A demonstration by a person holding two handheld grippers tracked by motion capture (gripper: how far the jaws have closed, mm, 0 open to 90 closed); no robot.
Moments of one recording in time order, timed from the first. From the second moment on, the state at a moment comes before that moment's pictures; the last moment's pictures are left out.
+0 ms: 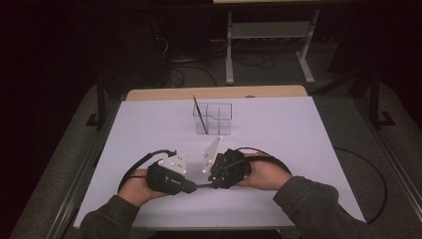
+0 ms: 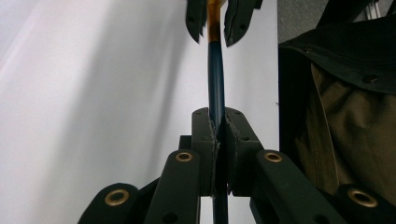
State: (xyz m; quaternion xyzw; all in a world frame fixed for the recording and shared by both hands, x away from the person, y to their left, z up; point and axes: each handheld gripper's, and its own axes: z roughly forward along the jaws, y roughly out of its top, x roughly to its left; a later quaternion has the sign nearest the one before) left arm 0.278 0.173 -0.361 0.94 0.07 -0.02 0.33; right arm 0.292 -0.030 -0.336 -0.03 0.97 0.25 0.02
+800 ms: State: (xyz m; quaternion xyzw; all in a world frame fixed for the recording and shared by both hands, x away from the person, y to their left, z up) left arm 0.284 0.186 -0.360 0.93 0.12 0.02 0.34; right arm 0.307 -0.063 -0.331 0.06 0.95 0.30 0.02
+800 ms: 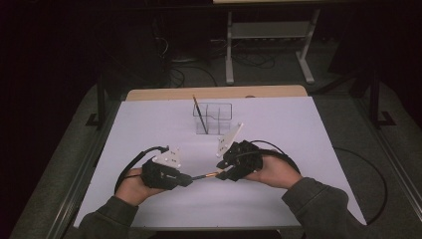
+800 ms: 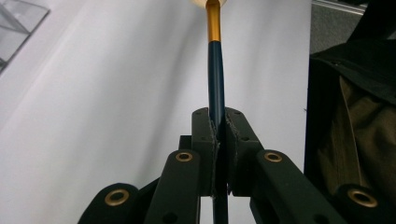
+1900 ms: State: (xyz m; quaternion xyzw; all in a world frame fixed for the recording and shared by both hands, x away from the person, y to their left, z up) left arm 0.295 0.192 -0.344 0.90 0.20 0.06 0.38; right arm 0.316 -0.090 -0.354 0.15 0.93 0.35 0.00
